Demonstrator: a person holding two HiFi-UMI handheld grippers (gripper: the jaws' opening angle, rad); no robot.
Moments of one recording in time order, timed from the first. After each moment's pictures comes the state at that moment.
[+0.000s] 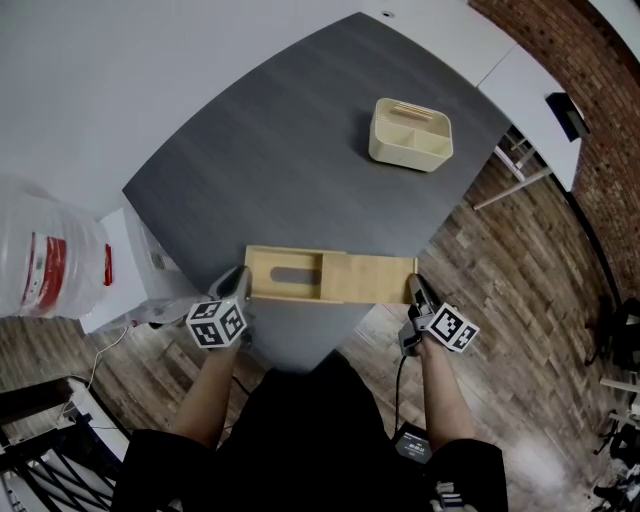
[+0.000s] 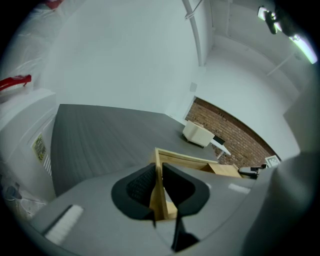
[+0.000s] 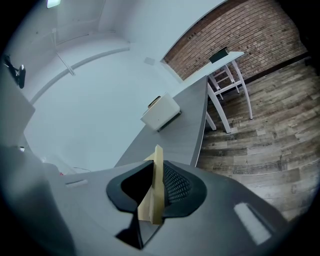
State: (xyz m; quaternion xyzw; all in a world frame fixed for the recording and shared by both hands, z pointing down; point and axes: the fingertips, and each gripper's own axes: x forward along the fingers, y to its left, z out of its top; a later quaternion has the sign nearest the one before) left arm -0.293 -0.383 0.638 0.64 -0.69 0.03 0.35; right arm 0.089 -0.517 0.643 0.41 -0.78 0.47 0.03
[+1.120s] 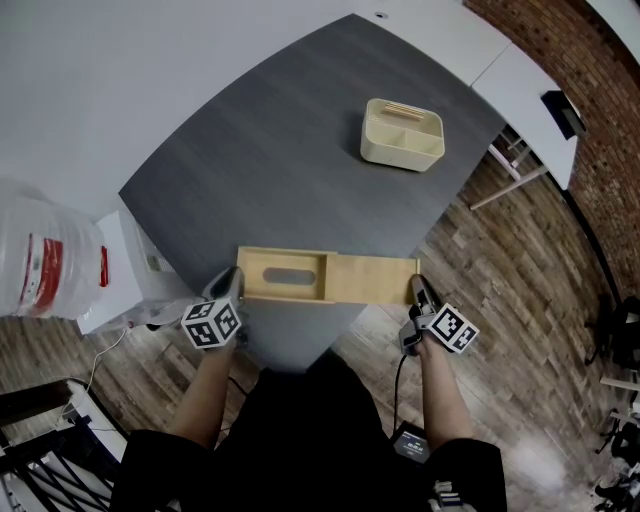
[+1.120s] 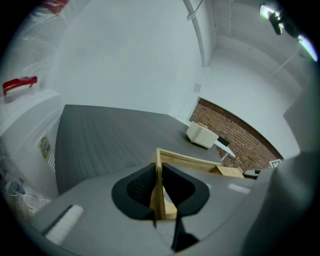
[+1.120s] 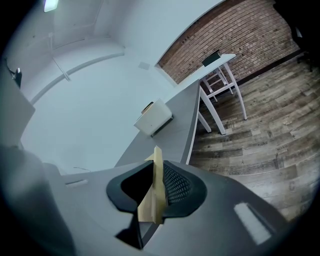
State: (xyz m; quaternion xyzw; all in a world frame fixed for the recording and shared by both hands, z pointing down) left arm -0.297 -0.382 0.639 0.61 -0.71 0.03 0.35; right arm 0.116 -0.525 0.648 0.43 -0.77 0.48 0.01
